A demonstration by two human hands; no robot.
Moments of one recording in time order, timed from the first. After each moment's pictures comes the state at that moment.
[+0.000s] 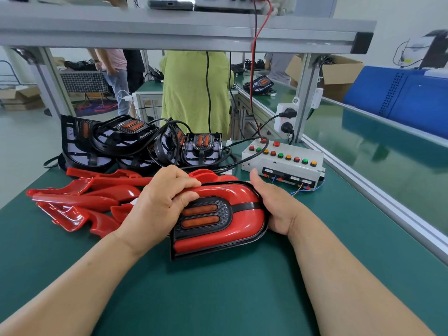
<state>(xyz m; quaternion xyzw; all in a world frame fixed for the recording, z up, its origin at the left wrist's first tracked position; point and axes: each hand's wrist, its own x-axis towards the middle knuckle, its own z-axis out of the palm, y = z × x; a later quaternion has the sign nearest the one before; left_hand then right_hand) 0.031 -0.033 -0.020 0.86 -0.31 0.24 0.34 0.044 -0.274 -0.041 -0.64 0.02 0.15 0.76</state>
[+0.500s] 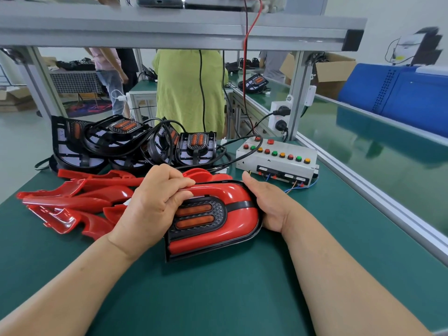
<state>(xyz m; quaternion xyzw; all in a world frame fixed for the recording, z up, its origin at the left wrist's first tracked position) 0.026 -0.039 -0.017 0.85 -0.33 0.28 0.29 0.050 -0.276 -0.045 -0.64 0.07 0.12 0.76</state>
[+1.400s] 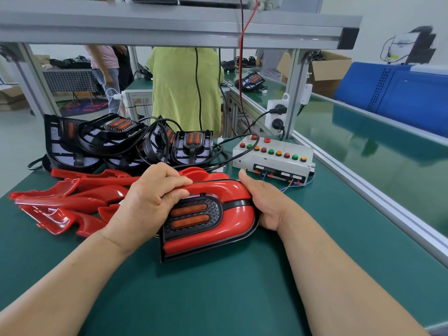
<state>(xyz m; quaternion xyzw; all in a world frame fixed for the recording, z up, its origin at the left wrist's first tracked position) 0.035 -0.034 -0.020 0.85 -0.33 0.25 0.32 0.048 -0.274 -0.044 -0.65 0.07 0.10 0.75</state>
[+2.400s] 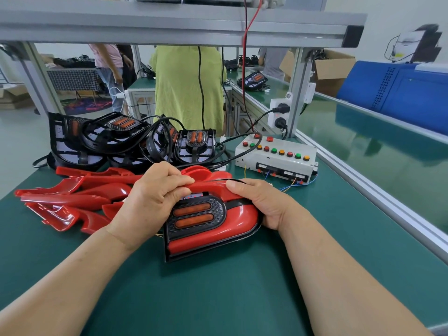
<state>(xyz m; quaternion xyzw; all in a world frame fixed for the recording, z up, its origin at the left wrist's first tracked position) 0.039 -0.032 -0.024 0.85 -0.33 0.25 0.32 0.039 -0.269 -0.039 -0.64 -0.01 0.15 0.75</state>
